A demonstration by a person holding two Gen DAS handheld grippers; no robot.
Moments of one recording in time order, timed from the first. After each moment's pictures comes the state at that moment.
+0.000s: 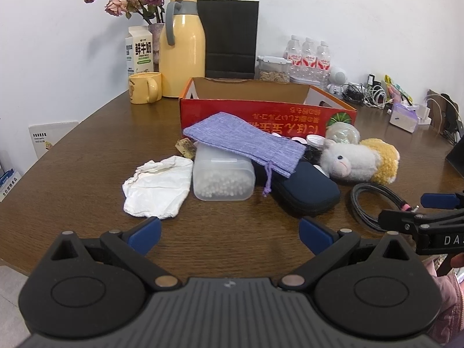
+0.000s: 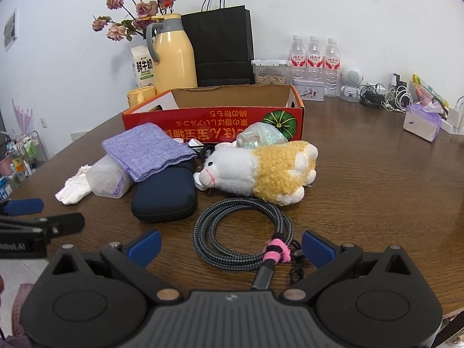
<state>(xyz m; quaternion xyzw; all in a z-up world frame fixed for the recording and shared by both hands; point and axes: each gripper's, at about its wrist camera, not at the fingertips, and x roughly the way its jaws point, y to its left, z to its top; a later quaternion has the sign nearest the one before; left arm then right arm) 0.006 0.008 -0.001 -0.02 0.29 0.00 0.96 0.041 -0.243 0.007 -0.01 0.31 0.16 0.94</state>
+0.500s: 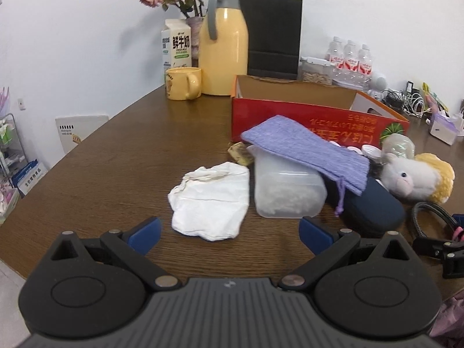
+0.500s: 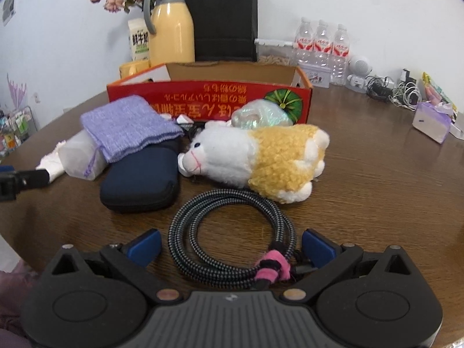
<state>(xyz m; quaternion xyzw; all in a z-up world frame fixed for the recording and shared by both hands) 0.037 0.049 -0.011 -0.03 0.29 0.07 0.95 0.082 -0.224 -0.018 -0.05 0.34 0.15 0.93</state>
